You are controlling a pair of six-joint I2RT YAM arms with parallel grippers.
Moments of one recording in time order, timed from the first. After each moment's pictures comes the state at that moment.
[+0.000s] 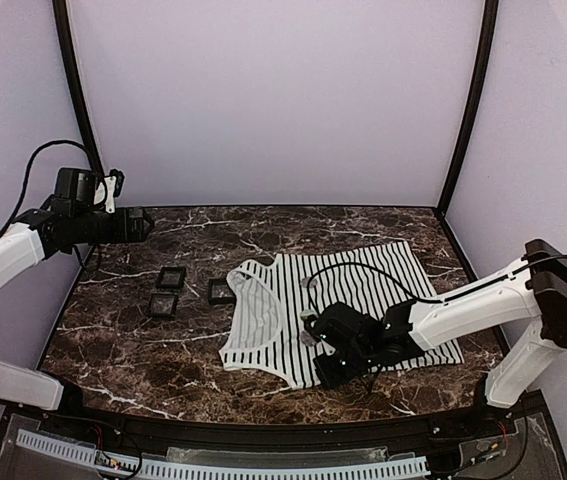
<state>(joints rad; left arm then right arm) -0.22 1.20 1.03 -0.43 0.05 -0.17 1.15 1.62 0.79 -0.25 0.08 0.59</state>
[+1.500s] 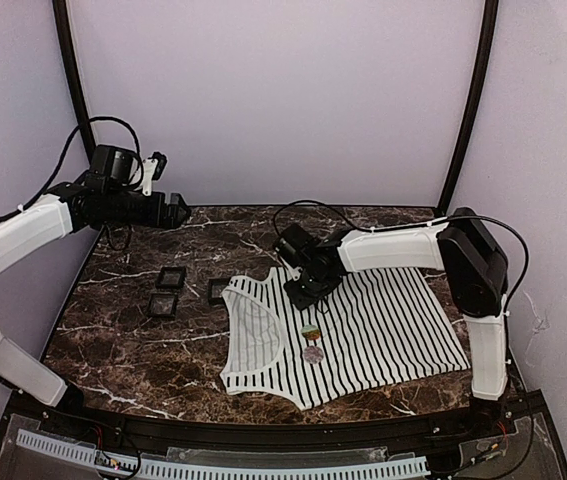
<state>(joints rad) -0.38 1.42 1.26 -0.45 0.10 -0.10 0.88 2.10 1.53 -0.59 0.29 0.22</state>
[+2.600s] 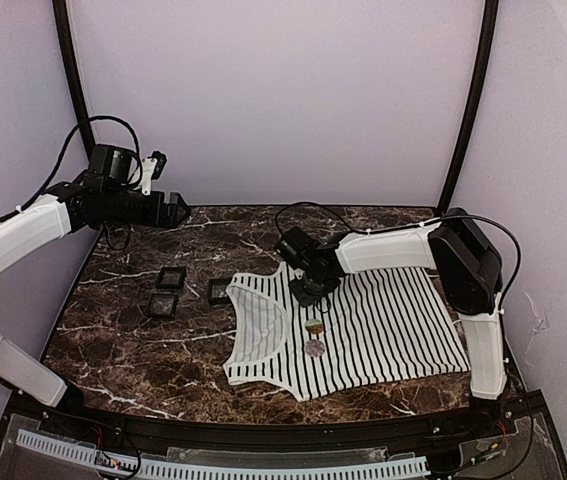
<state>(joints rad) -0.38 1.41 1.26 -0.45 0.11 -0.10 0.85 2.14 1.53 -0.55 0.41 0.18</state>
